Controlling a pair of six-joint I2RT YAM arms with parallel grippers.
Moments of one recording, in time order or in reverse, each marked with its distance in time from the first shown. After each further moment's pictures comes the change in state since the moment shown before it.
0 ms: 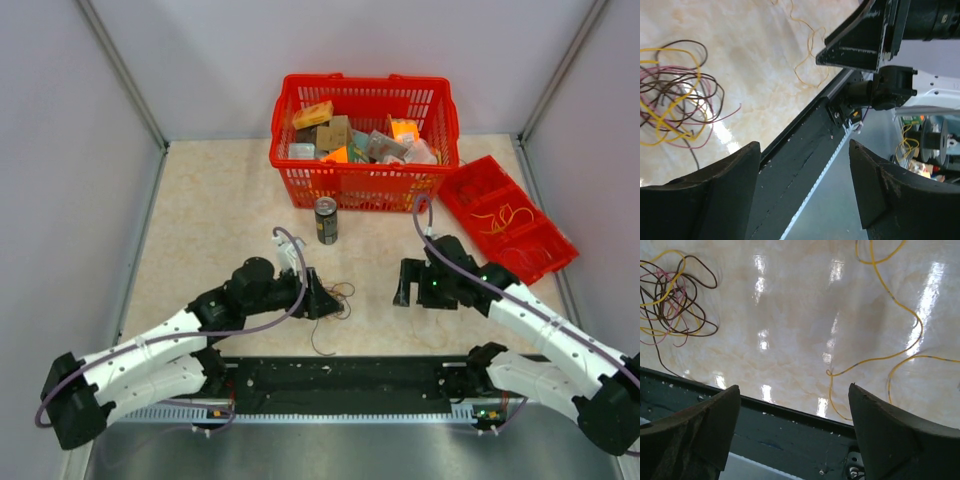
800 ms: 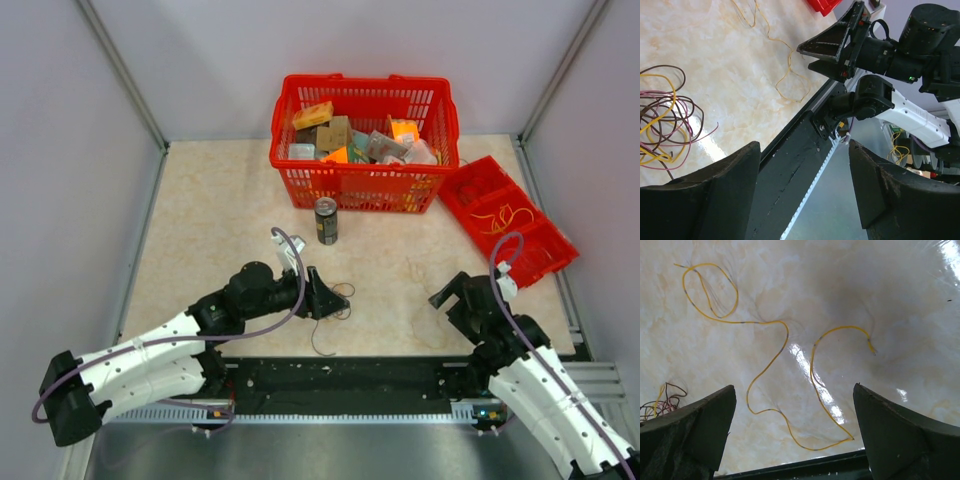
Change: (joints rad) left arm -0.098 0.024 0.011 0.116 -0.078 -0.026; right arm -0.214 -0.532 -0.326 -0.082 0.274 0.474
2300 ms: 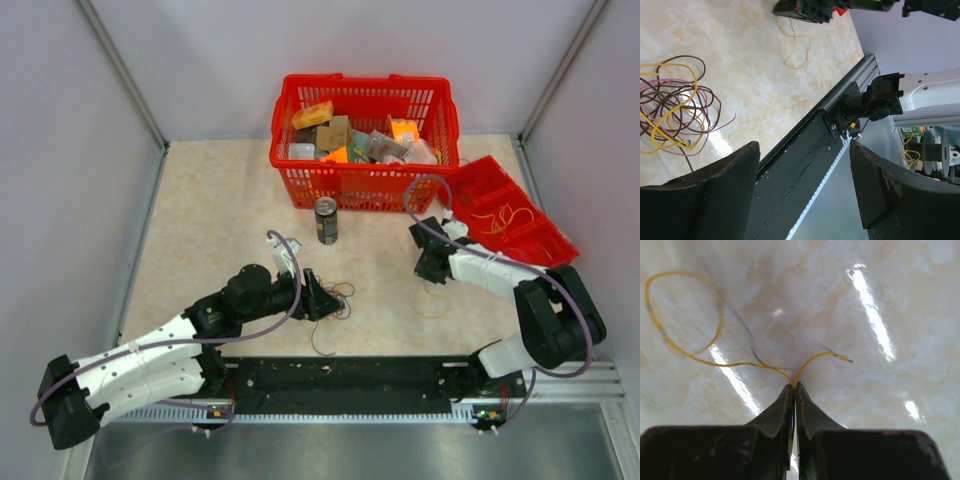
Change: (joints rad) left arm 0.000 -0.042 -0.017 -0.060 -0.045 0.008; right arm 0.053 1.039 0.377 0.402 0.154 -0.208
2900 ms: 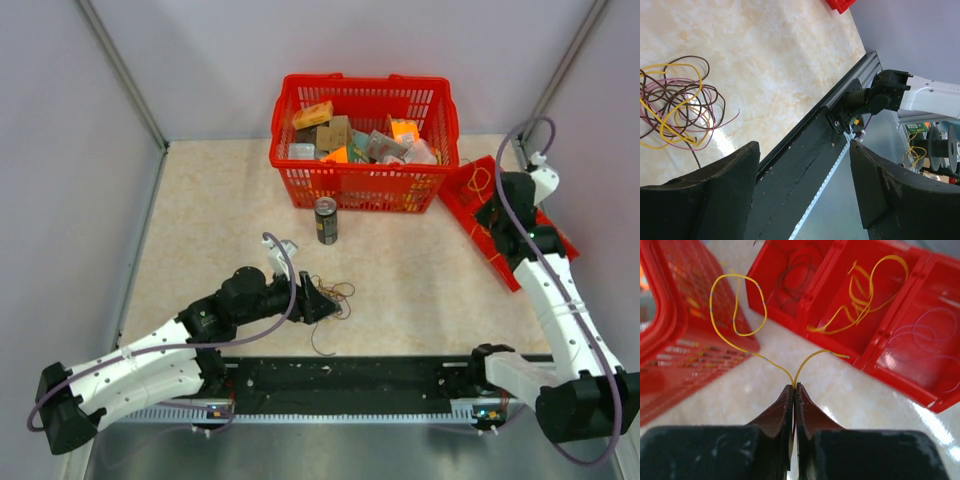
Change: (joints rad) left arm 0.000 -0.054 -0.003 -0.052 -0.004 0.038; right arm -0.291 -0.439 0.261 -0.156 0.036 -0.227
